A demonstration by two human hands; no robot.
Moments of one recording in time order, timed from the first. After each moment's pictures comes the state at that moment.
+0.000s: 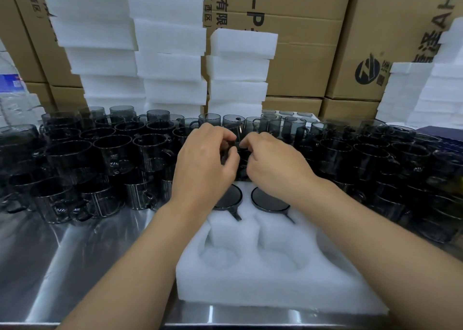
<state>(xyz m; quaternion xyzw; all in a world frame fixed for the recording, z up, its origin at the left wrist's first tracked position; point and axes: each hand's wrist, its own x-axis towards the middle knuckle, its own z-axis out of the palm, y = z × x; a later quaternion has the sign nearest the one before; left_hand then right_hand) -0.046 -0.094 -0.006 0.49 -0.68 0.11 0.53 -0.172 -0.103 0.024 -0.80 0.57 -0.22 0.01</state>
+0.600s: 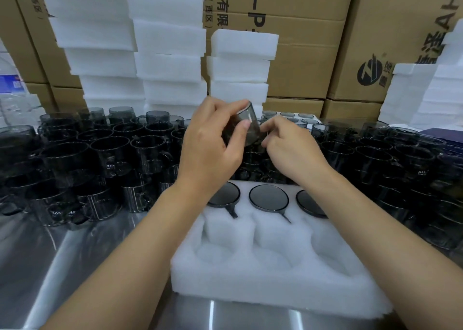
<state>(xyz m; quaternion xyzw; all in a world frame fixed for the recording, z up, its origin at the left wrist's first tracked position) -0.054 -0.107 0.015 0.36 -0.68 0.12 0.63 -0.195 -0.128 0.032 -0.72 0.58 -0.37 0.10</state>
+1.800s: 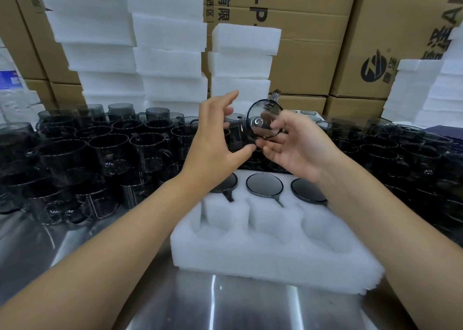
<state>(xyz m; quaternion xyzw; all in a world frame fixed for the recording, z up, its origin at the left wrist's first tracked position) -0.044 -0.143 -0.005 0.37 -0.73 -0.04 0.57 -0.203 -0.140 0.037 -0.47 0.35 -0.51 0.64</state>
